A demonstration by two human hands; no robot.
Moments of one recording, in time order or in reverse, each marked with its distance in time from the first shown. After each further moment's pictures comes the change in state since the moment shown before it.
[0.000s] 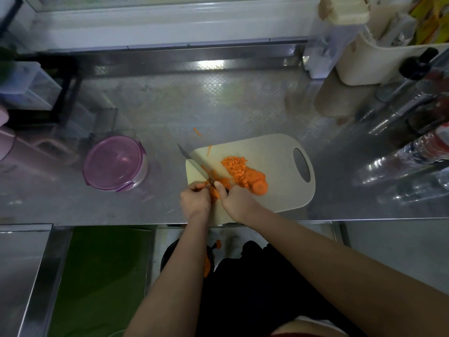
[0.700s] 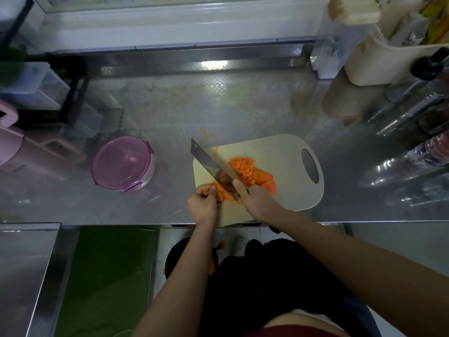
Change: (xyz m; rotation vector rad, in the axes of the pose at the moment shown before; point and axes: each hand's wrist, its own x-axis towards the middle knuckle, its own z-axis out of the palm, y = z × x) left_hand 0.002 -0.016 -0.002 -0.077 -0.043 0.057; right_hand -0.005 0.013 -0.018 0.141 -0.007 -0.047
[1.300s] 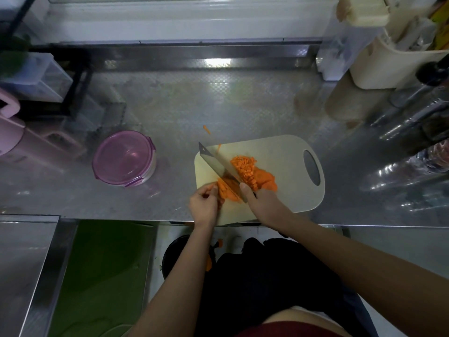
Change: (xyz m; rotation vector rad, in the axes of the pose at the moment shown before) left_hand -0.004 -0.007 -0.003 -0.037 -0.081 0.098; right_hand -0.012 0.008 -0.010 -0.076 0.017 -0.017
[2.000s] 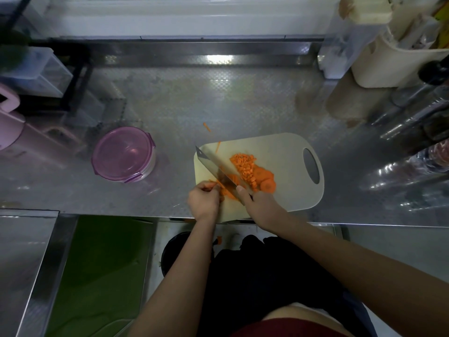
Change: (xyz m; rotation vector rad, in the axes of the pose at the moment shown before) left_hand 0.004 0.007 0.006 0.133 0.104 -0.121; right_hand -0.009 -0.009 0.002 -0.032 -0.062 0.051
